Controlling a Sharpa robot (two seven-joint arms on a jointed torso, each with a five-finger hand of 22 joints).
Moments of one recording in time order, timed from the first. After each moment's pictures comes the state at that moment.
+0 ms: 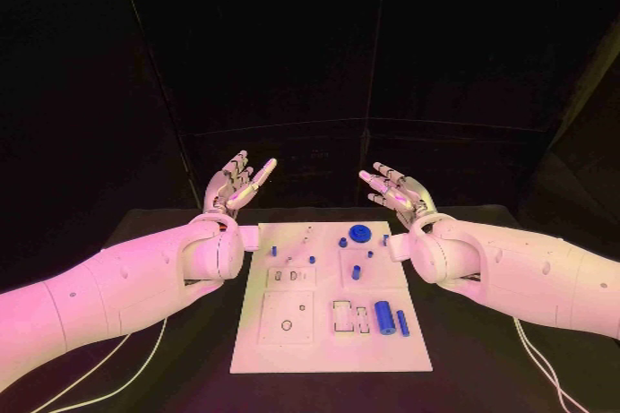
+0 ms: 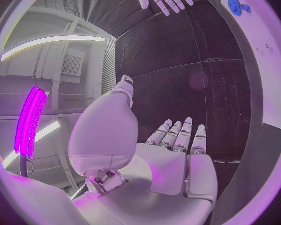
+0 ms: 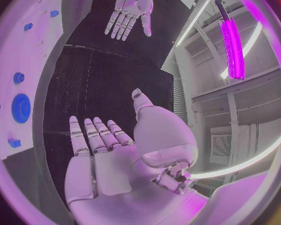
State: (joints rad) left arm 1.11 -0.65 -0.01 1.28 0.05 -0.63 0.57; left_hand 1.19 -0.20 0.03 0.29 0.05 0.19 0.13 0.02 0.03 0.14 0.12 0.02 0.02 0.23 0.14 0.03 0.04 0.11 0.05 0.25 0.01 0.01; right arm 1.16 -0.68 -0.09 1.32 -0.08 -0.48 0.43; right_hand 1.10 0.15 -0.04 0.03 0.20 0.19 0.13 0.02 0.02 0.29 0.20 0.03 0.03 0.26 0.20 0.02 0.03 0.05 0.30 0.28 0.03 0.04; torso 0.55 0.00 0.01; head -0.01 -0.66
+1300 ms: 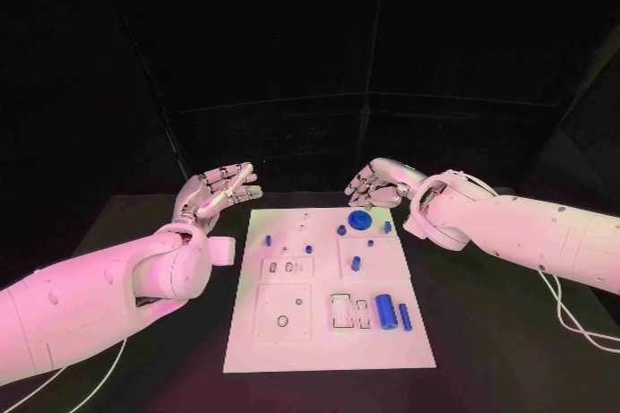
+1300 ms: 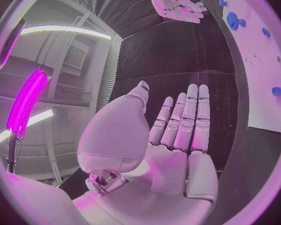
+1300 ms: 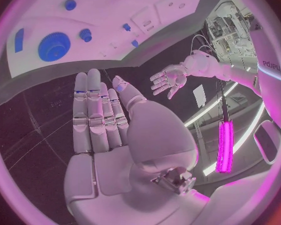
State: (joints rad) left arm 1.11 -0.83 -0.01 1.50 0.06 -0.50 0.59; left_hand 1.30 -0.03 0.10 0.26 0.05 0.79 0.20 0.15 0.08 0.88 0.20 0.16 0.07 0.97 0.15 0.24 0.13 0.18 0.83 0.27 0.31 0.15; right arm 1.29 -0.69 -0.11 1.26 -1.18 -0.33 0.12; right_hand 1.31 0.05 0.11 -0.27 0.28 1.01 0.17 0.10 0.07 1.21 0.10 0.08 0.07 1.43 0.01 0.40 0.26 0.17 1.11 0.11 0.60 0.31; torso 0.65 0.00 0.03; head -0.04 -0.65
